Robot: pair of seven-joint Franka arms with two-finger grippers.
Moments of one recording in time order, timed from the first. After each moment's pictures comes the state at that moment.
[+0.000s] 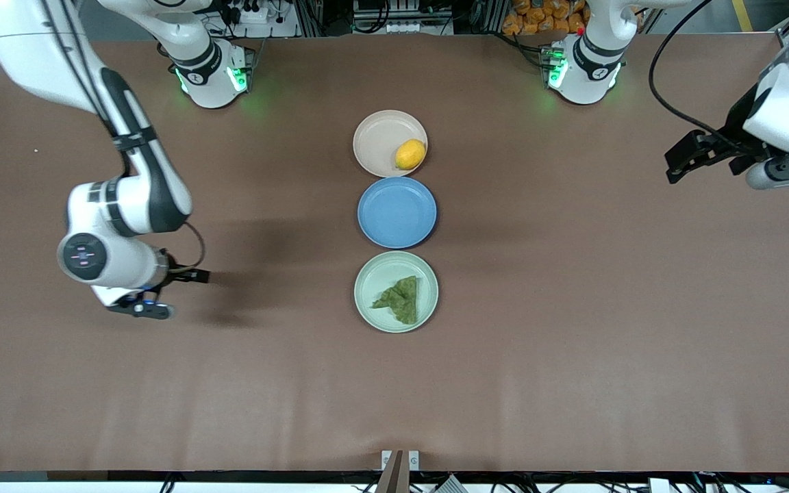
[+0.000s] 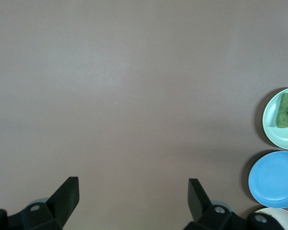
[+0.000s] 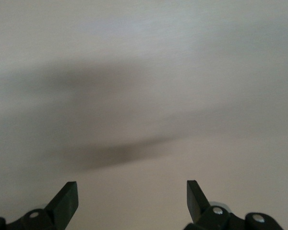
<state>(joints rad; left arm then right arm) -0.15 -0.01 -0.04 -1.54 0.04 1.55 -0.30 0.00 0.48 0.08 -1.83 -0.11 2.10 0.31</state>
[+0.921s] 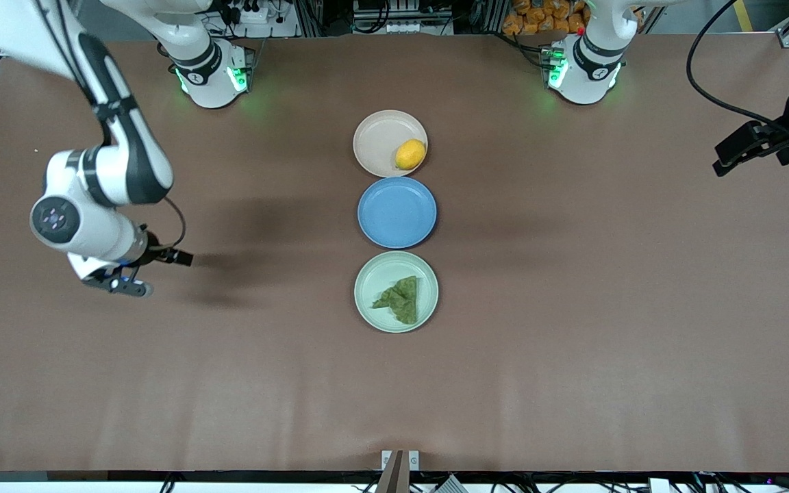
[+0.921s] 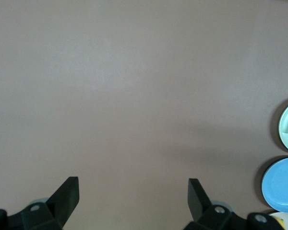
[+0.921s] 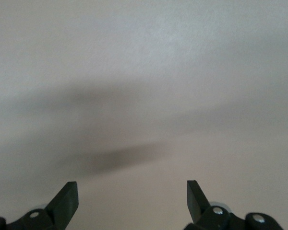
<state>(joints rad) -0.03 -0.04 -0.04 -1.54 0.03 1.53 -0.23 -0.04 0.28 0.11 -2.05 -0.11 2.18 0.34</state>
